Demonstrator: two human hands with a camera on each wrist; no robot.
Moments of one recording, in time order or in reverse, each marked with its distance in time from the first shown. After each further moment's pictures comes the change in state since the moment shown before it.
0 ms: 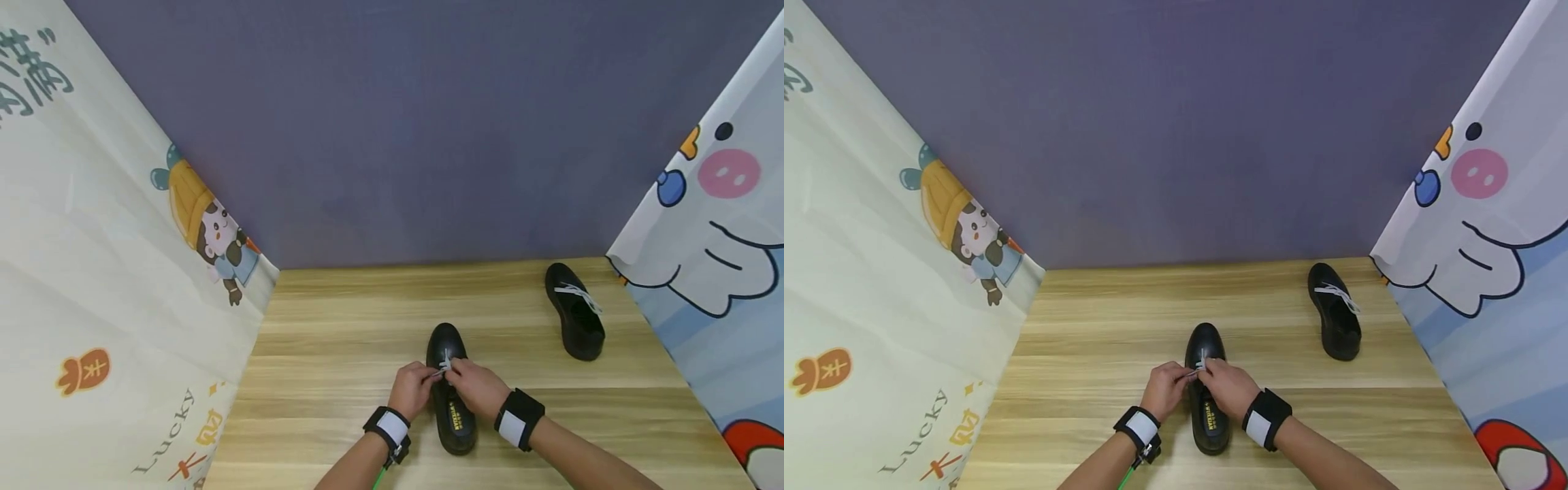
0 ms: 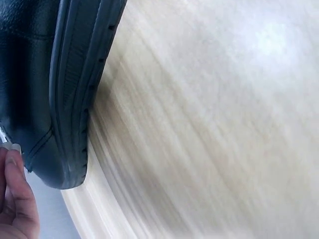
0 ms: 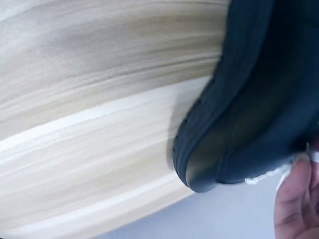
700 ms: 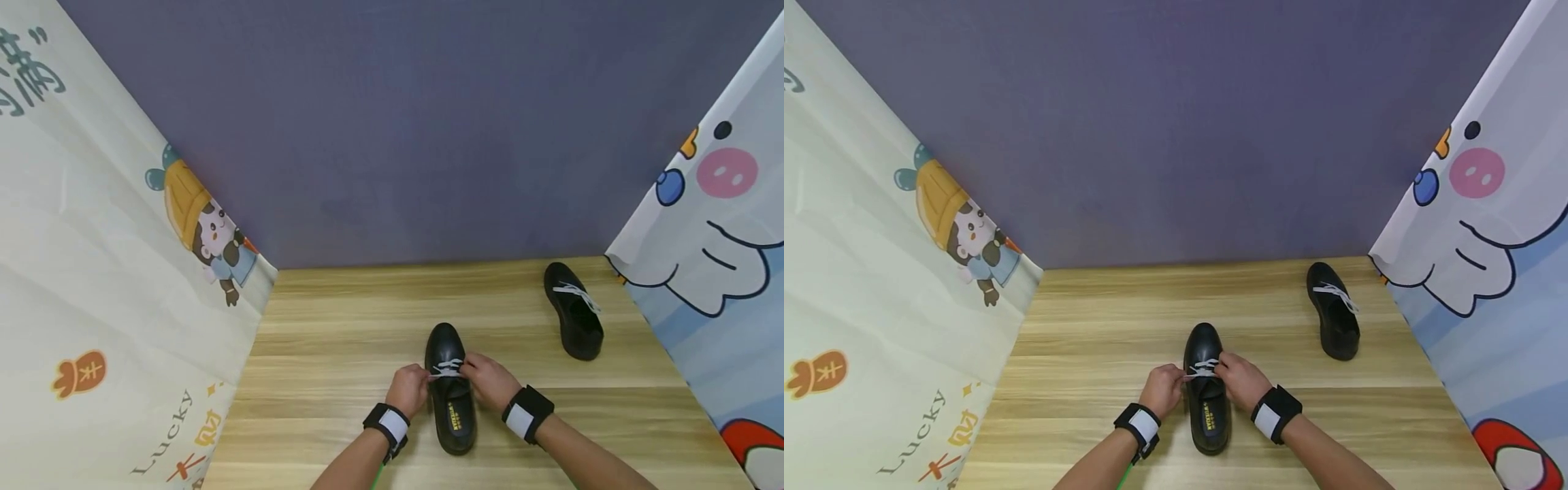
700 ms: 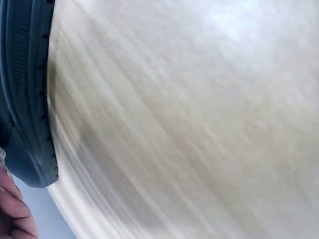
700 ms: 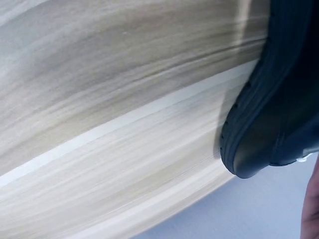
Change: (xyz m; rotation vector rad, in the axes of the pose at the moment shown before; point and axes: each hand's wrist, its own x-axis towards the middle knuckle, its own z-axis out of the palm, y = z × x) left_hand -0.001 -0.016 0.009 0.238 0.034 0.163; right_hand -0.016 0.030 0.017 0.114 0.290 -0.025
